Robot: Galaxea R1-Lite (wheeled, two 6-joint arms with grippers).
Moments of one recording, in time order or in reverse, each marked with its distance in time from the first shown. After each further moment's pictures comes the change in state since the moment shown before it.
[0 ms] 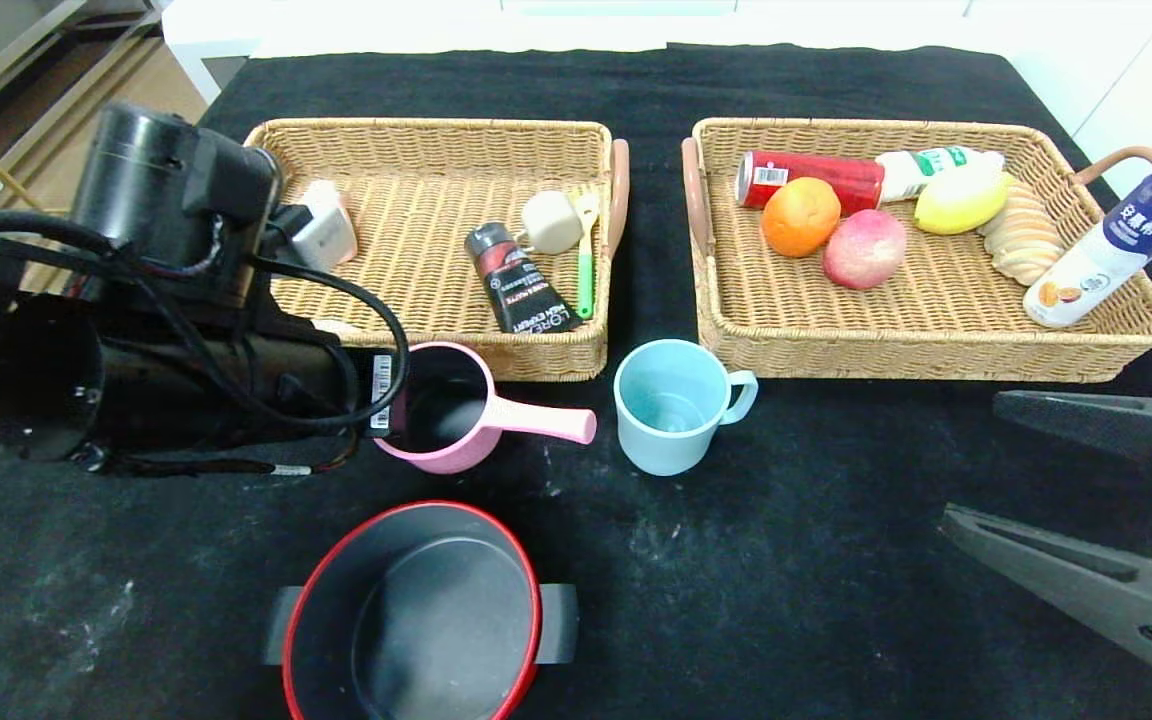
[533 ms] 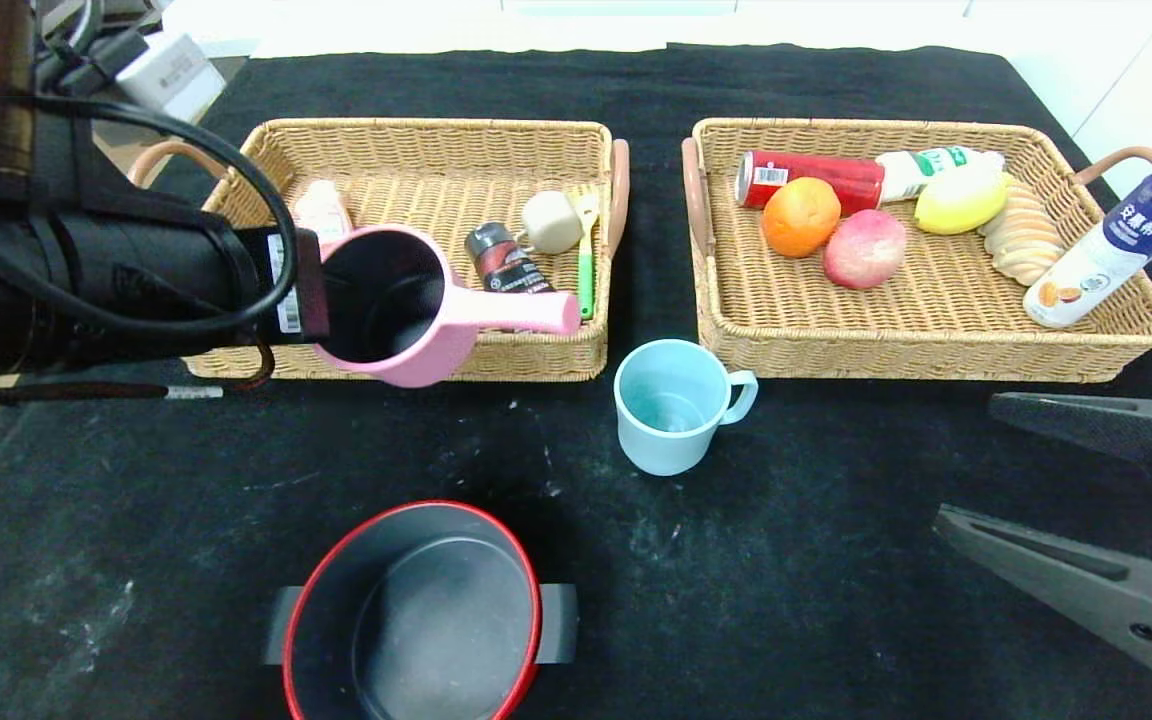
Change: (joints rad) left arm -0.007 -0.124 -0.094 0.005 -0.021 0.001; right arm -0.002 0.007 0.000 0.000 0.000 0.000
